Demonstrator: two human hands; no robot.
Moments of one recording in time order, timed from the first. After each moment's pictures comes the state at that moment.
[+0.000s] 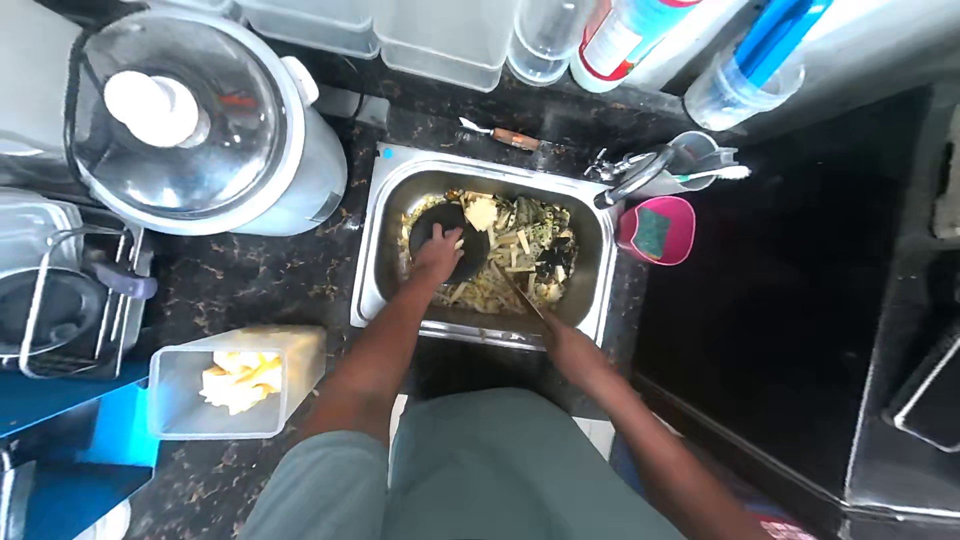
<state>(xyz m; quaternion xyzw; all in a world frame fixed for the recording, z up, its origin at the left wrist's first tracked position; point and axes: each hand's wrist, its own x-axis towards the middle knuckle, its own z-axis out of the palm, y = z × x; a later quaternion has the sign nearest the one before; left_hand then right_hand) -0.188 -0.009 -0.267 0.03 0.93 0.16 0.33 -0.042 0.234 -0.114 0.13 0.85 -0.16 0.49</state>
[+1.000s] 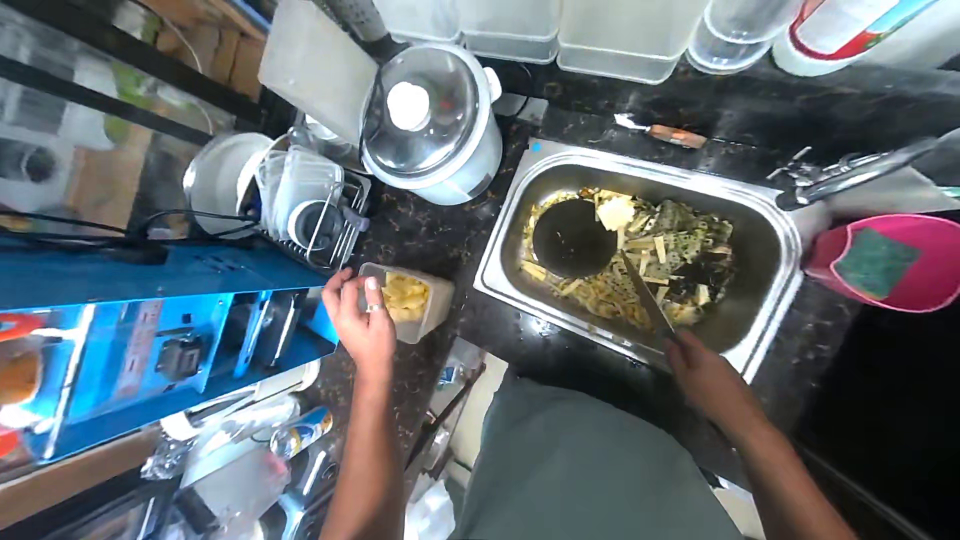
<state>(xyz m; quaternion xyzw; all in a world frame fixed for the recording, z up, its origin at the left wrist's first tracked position) 0.015 -0.220 -0.031 -0.23 0.91 0.24 -0.24 -0.024 0.242 -0.106 0.07 0.88 -0.26 0.39</state>
